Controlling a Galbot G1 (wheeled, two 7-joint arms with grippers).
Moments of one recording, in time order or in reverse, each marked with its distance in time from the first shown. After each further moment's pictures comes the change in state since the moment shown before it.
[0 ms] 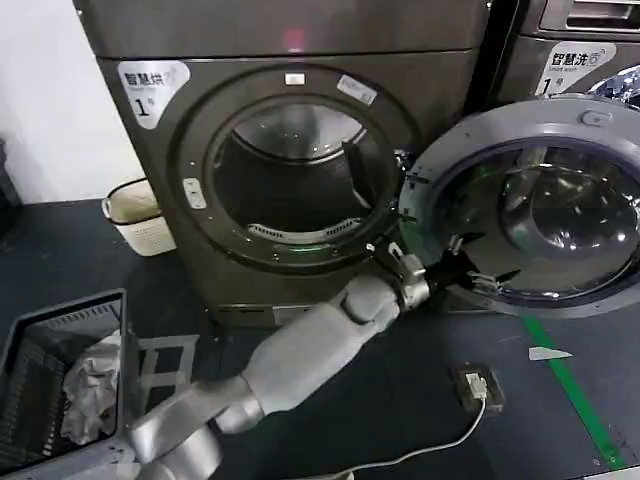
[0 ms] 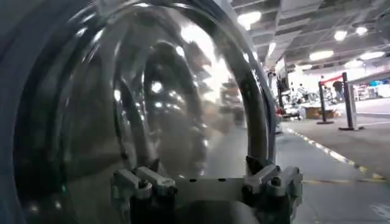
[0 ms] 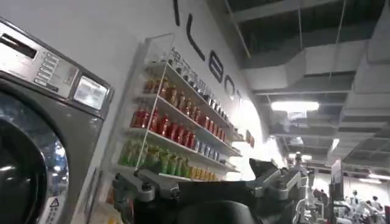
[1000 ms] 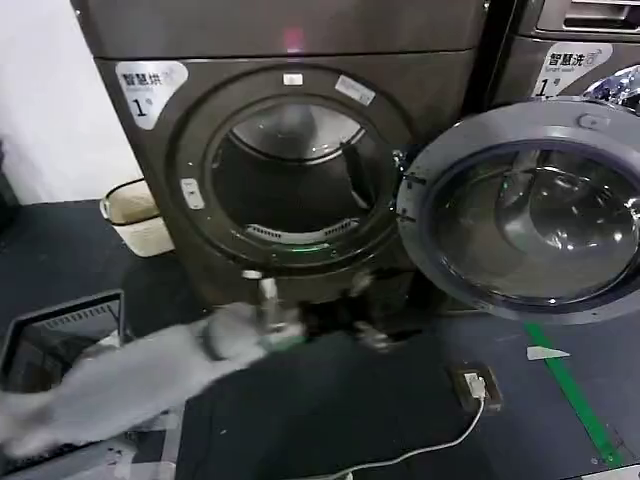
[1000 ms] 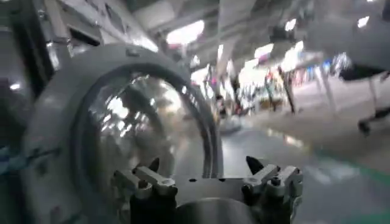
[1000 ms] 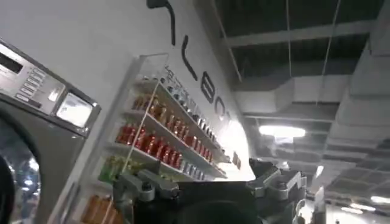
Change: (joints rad) left arm -0.093 0.854 0.293 -0.641 -0.169 -0.208 0.040; right arm 0.023 -0.044 0.069 0.028 -0.103 -0.007 -0.012
